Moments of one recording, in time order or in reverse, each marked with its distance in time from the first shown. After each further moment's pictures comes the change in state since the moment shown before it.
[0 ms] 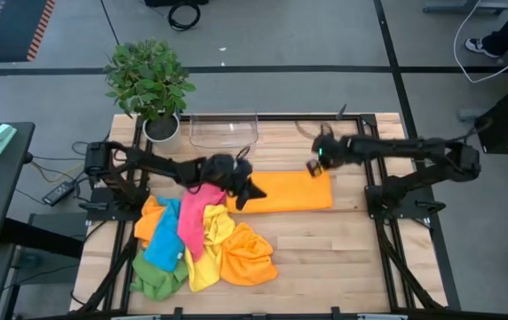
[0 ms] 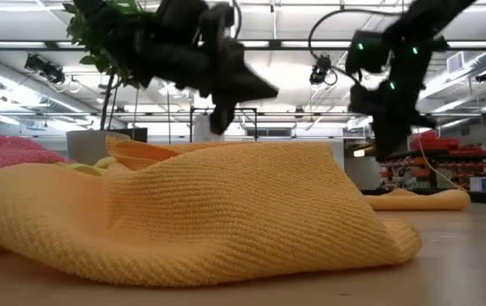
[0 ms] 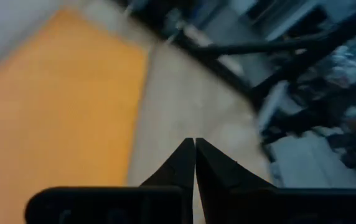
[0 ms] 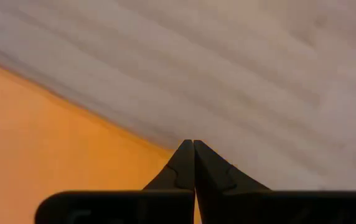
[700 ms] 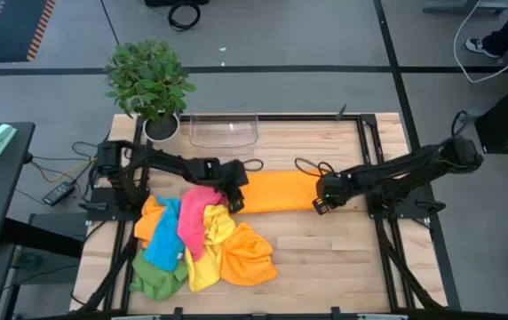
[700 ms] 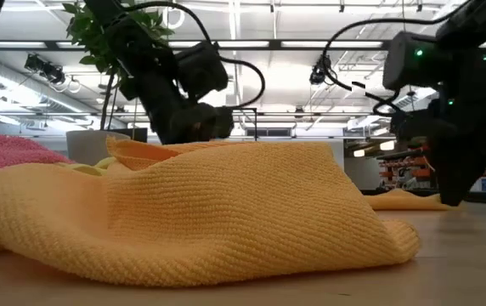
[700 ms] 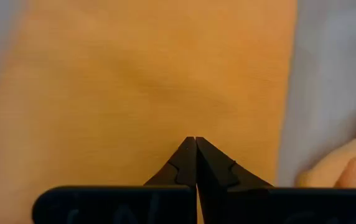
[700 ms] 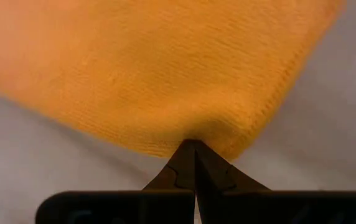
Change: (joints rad) left arm -0.014 0.124 0.062 -0.615 -0.163 0.250; right arm 0.390 0.012 -0.285 0.131 -0.161 0.453
